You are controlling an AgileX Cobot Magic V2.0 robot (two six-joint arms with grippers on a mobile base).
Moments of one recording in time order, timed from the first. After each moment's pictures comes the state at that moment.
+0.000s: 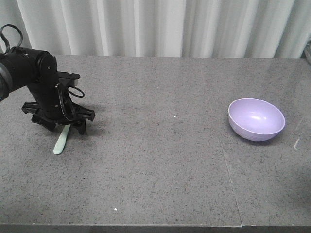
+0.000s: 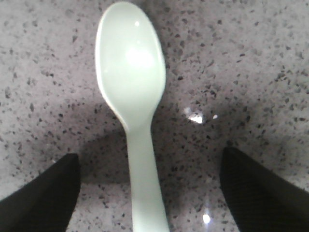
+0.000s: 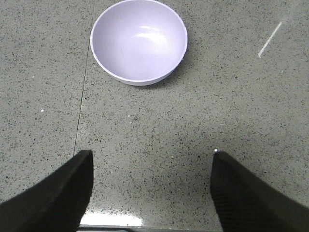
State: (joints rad) left arm -0.20 2.02 -1.63 0.04 1.07 -0.14; right arm -0.01 1.00 -1.15 0.02 1.14 0.00
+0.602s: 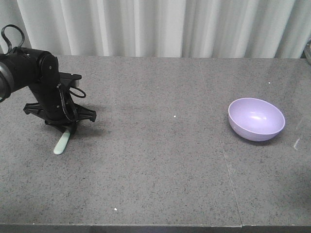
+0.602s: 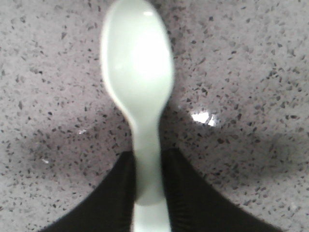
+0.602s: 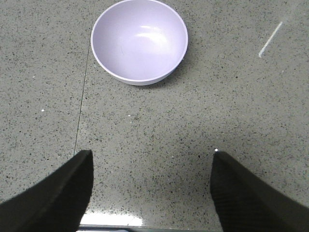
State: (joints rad) left arm -0.20 2.02 -1.64 0.03 1.08 -0.14; right arm -0.01 1.00 -1.15 0.02 1.14 0.00
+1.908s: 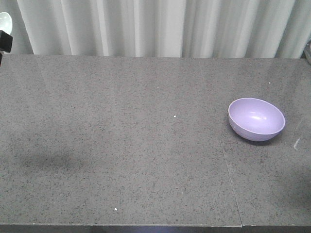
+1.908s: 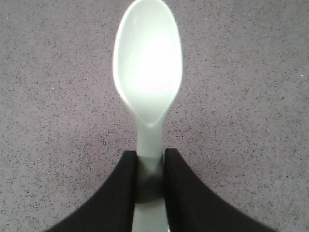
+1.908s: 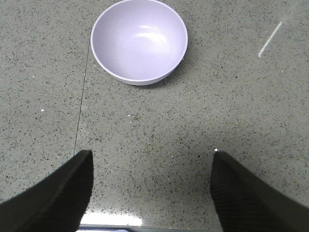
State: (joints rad) left arm -0.20 1.31 -1.63 0.04 1.27 -0.14; right arm -0.01 1.00 -1.15 0.02 1.14 0.00
